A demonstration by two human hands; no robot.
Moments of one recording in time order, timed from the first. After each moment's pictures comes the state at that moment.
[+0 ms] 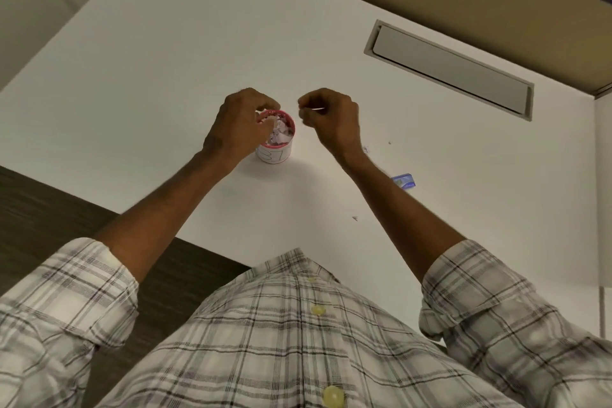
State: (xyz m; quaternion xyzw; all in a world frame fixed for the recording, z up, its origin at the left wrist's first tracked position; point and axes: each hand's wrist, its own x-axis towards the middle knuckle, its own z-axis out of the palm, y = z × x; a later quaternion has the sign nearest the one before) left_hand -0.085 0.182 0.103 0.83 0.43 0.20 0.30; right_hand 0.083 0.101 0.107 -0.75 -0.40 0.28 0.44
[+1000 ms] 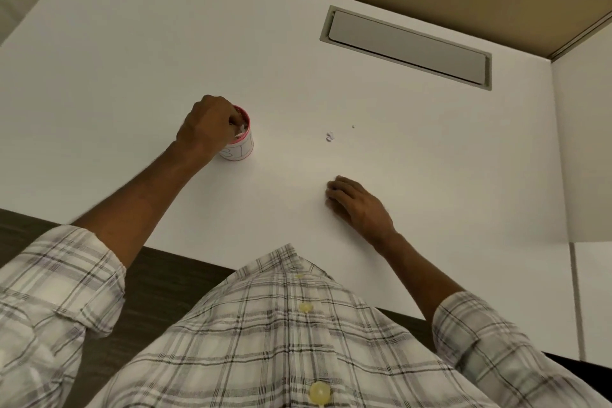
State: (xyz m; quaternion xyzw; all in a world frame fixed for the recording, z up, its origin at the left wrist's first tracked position) left_hand -0.052 0.178 0.096 0.87 0.44 0.03 0.21; right_hand 0.152 -0.107 -0.025 -0.70 -0.68 0.00 0.20
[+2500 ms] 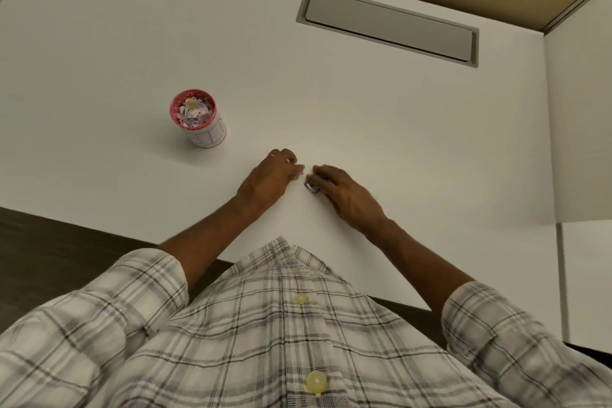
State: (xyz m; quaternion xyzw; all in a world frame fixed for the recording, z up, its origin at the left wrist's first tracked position) left_hand 0.013 0.031 -0.016 0.93 0.26 0.02 0.27; right_hand 0.179 -0.134 -0.028 -0.70 -0.69 0.10 0.14
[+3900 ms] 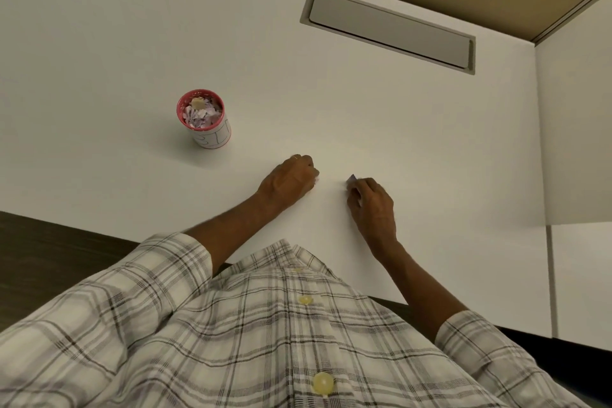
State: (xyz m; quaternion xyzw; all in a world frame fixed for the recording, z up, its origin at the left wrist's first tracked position) left_hand 0.032 0.025 -0.016 0.93 0.22 0.04 0.28; right_hand 0.164 -0.159 -0.019 -0.86 -0.46 0.04 0.22
